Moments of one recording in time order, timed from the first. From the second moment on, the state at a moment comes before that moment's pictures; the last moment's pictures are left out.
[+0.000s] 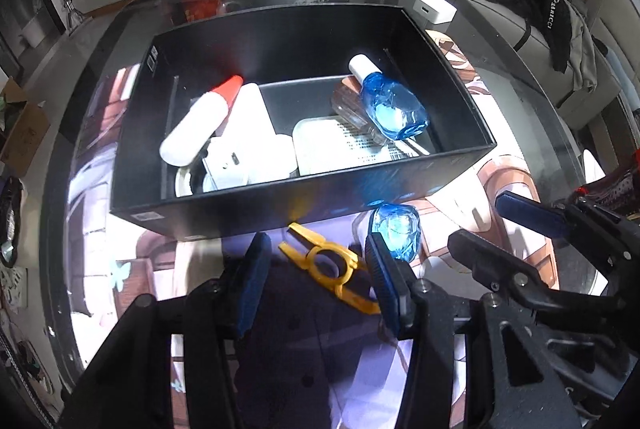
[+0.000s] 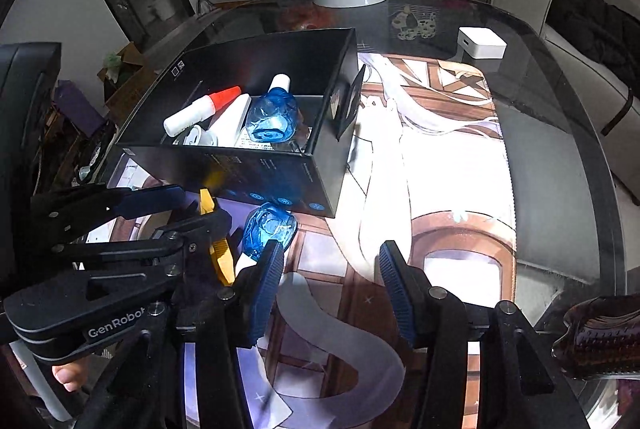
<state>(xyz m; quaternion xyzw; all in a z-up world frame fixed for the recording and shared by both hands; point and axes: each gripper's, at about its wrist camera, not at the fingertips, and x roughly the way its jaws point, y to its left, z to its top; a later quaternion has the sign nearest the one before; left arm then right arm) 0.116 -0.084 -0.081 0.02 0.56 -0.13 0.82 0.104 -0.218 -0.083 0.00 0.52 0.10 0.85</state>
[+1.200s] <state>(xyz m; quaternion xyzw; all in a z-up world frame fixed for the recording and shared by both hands) 0.085 -0.042 -0.094 0.07 0.57 -0.14 0.80 0.112 -0.162 -0.113 -0.06 0.54 0.14 0.83</state>
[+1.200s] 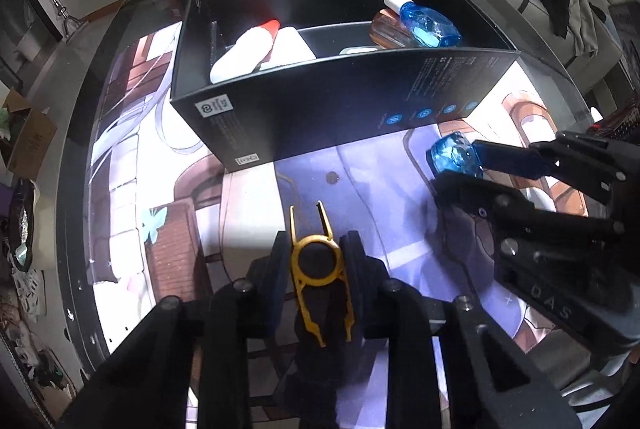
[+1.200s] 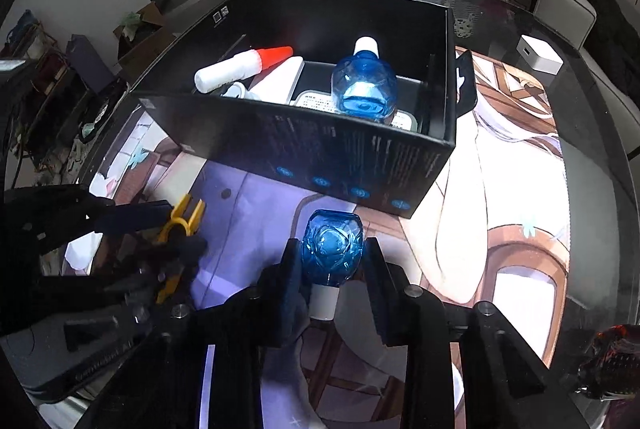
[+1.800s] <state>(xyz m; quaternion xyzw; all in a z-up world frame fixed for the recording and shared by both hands) 0.079 -0.045 -0.095 0.08 0.57 -0.14 0.80 0.087 -0.167 -0.111 -0.07 0.54 0.15 0.82</state>
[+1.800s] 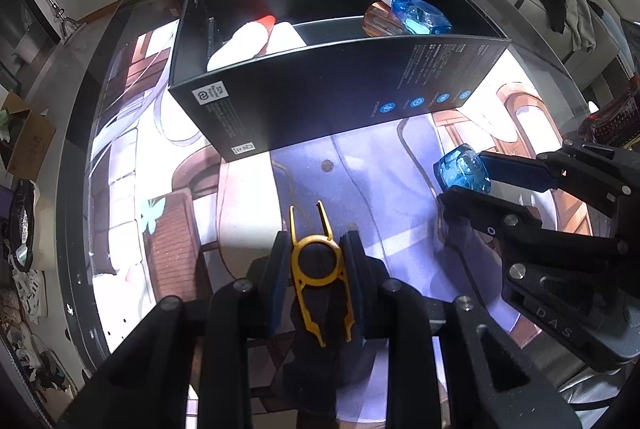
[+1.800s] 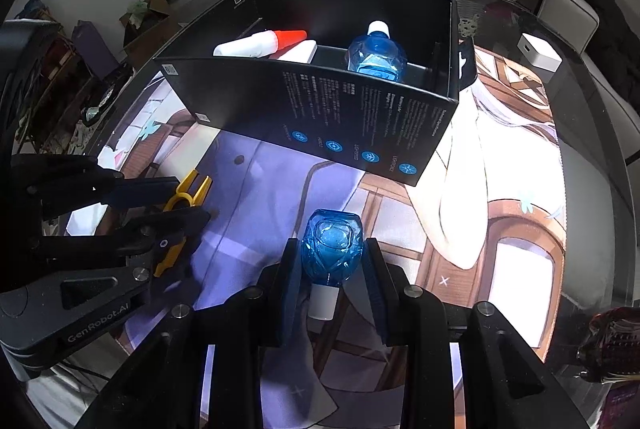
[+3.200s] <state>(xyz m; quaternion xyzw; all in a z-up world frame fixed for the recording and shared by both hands) 0.014 -0.002 0.058 0.03 0.19 -0.10 0.98 -0.004 -0.162 0.036 -0.07 0.14 0.17 0.97</state>
